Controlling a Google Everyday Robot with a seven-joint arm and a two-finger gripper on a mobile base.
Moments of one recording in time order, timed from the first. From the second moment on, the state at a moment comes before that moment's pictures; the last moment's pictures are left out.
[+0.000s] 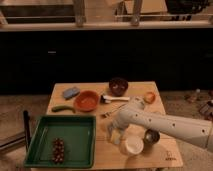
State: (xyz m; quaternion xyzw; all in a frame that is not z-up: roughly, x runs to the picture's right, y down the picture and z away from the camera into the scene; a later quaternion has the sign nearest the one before) arm 0.053 0.220 0.827 -0.29 -0.11 0.15 0.94
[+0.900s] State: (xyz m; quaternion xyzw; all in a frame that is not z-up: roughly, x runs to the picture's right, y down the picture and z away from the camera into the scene) arm 0.061 0.227 0.844 -0.30 -0.11 0.18 0.93
